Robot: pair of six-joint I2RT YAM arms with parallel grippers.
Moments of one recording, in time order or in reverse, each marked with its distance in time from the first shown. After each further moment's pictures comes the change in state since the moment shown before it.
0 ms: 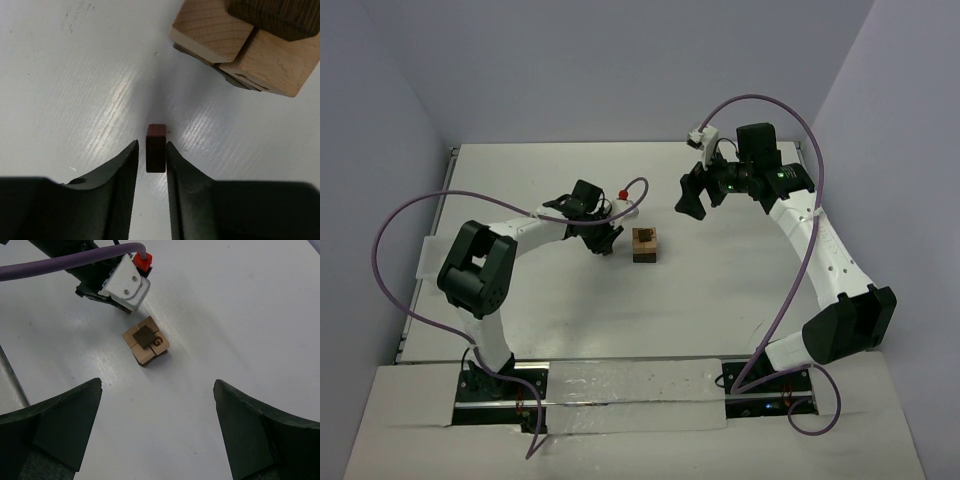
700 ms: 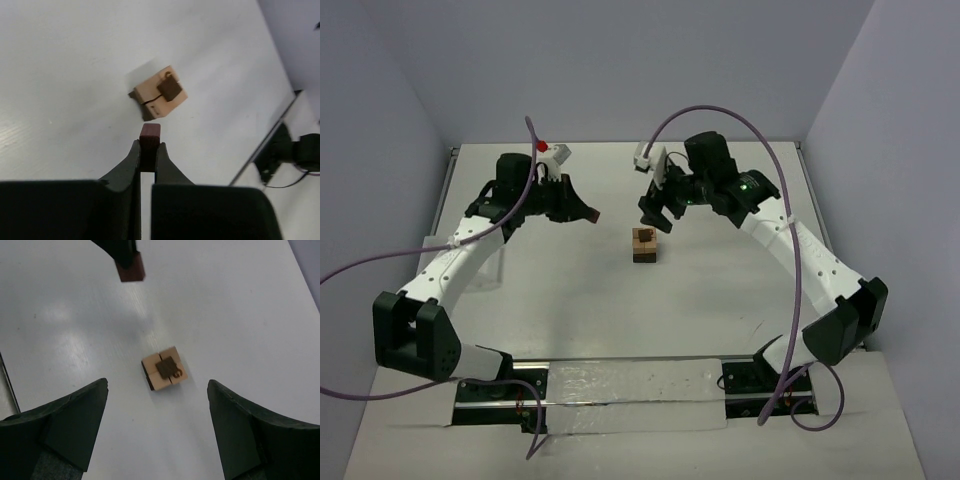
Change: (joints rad) left arm 0.222 -0.443 -0.055 -0.001 0.278 -0.712; right arm 0.273 0.017 0.029 0.051 0.170 -0.064
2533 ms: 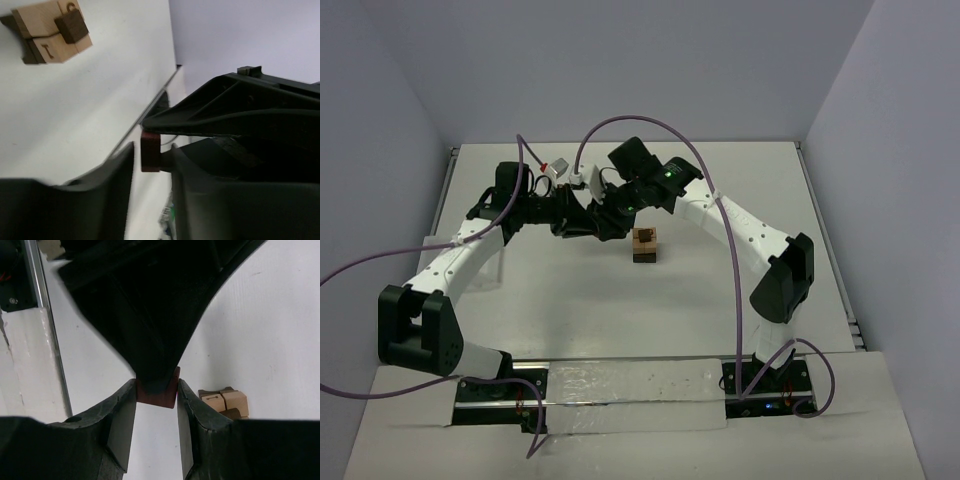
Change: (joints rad) left arm 0.057 0.001 -0.072 0.026 0.401 -0.486; right arm 0.254 0.394 0.371 -0.226 -0.016 0.054
